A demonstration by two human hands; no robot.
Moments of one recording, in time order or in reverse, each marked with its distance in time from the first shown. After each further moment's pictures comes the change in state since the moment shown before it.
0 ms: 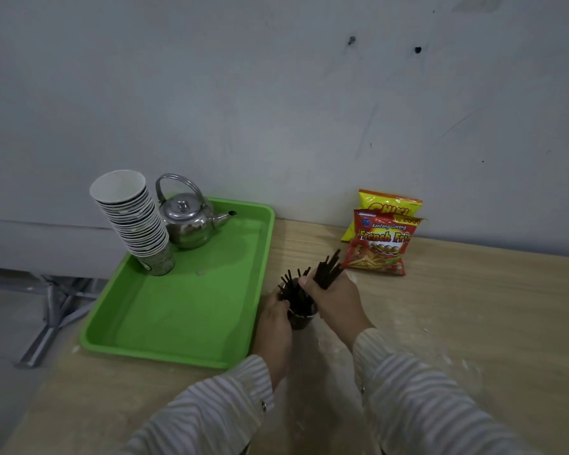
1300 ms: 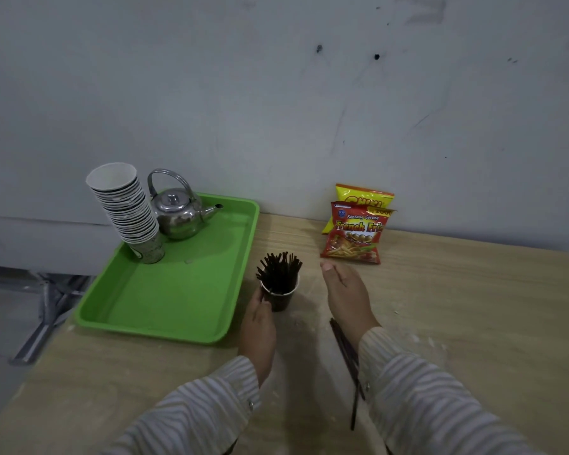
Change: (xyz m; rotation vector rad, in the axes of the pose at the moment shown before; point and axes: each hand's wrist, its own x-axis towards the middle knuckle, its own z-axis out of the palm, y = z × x) left_hand -0.046 0.000 0.002 0.082 0.059 0.046; right_hand -0.035 0.007 -0.054 -0.090 0.085 -0.151
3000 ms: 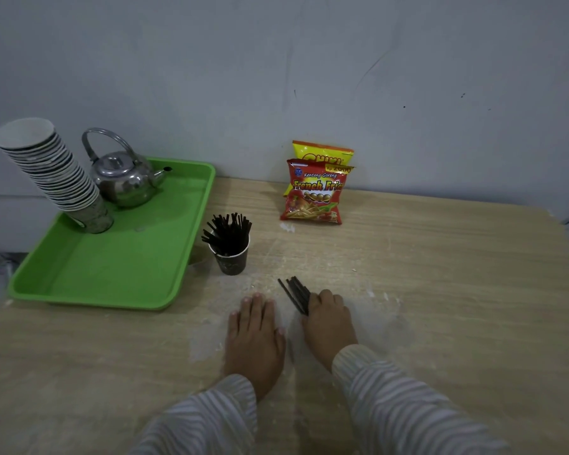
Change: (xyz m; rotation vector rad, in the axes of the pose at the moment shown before) left_hand -0.072 -0.078 0.050 1.244 -0.226 0.373; right_hand -0.072 0.096 -0.033 -0.896 -0.305 -0.010
